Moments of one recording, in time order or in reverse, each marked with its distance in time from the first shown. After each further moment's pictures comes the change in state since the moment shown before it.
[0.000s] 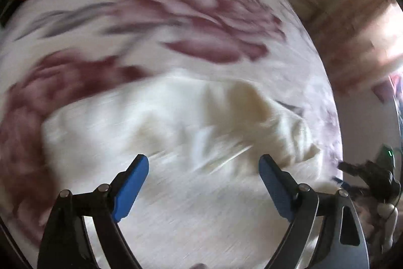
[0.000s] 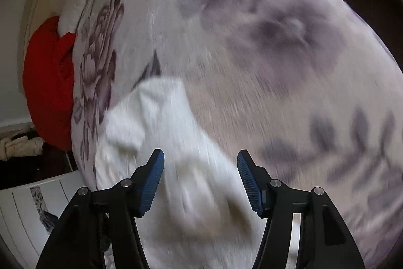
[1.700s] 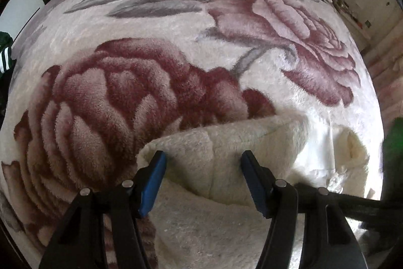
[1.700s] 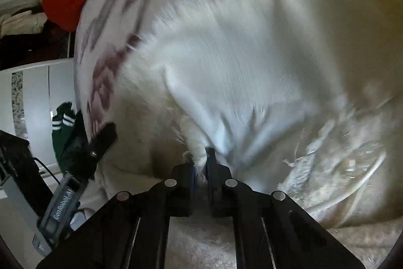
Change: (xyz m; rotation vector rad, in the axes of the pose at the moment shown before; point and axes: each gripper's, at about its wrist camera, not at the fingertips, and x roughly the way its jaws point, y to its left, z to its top) left arm 0.002 0.151 0.002 -0.215 -0.131 0.226; right arm 0.230 0.260 -0.110 -0.541 0.306 -0.055
